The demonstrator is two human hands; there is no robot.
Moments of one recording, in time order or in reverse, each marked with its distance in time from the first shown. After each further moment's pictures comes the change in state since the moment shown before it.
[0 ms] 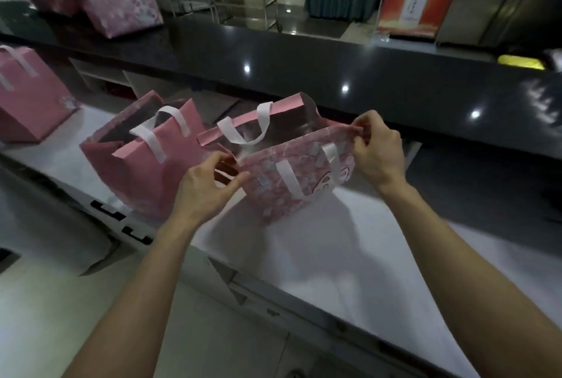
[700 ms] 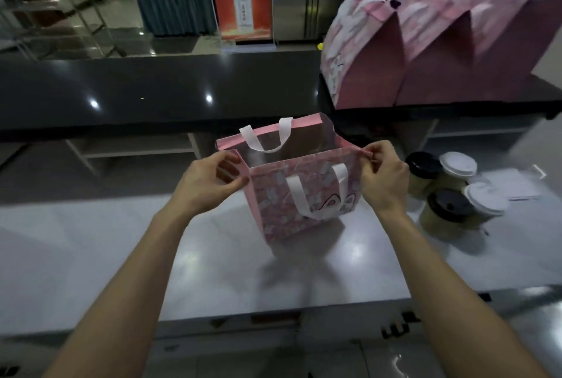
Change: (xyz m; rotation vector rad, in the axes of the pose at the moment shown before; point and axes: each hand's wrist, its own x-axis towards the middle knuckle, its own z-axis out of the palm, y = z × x) left_hand -0.065 0.314 0.298 -0.044 -0.497 0.381; right_hand -0.207 0.261 -0.374 -0.169 0.497 0.388
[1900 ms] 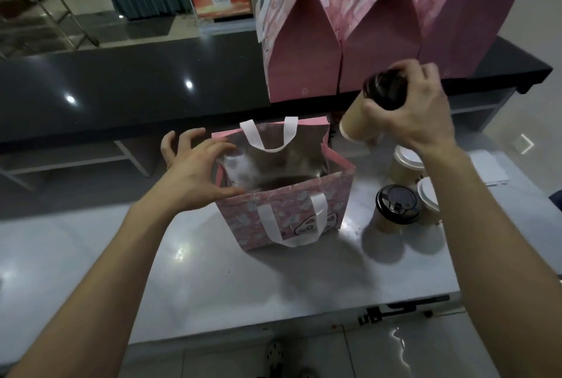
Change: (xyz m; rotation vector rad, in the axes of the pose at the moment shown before) left_hand 0.059 0.118 0.080 0.537 -0.081 0.165; right_hand 0.158 0.068 -0.129 -0.206 -0.113 -0.099
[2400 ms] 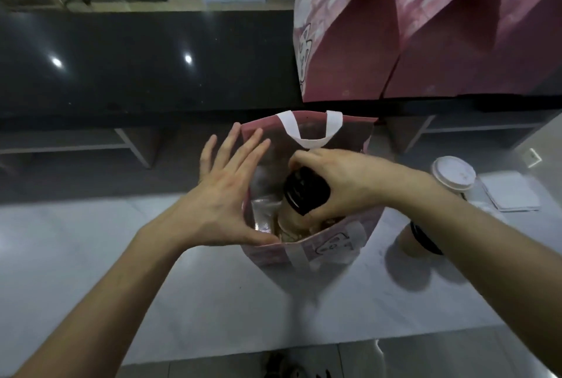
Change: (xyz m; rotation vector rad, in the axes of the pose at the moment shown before) left_hand -0.004 -0.007 0.010 -0.091 -0.131 0.219; right_hand -0.023 -0.112 0.096 -0.274 -1.081 -0.427
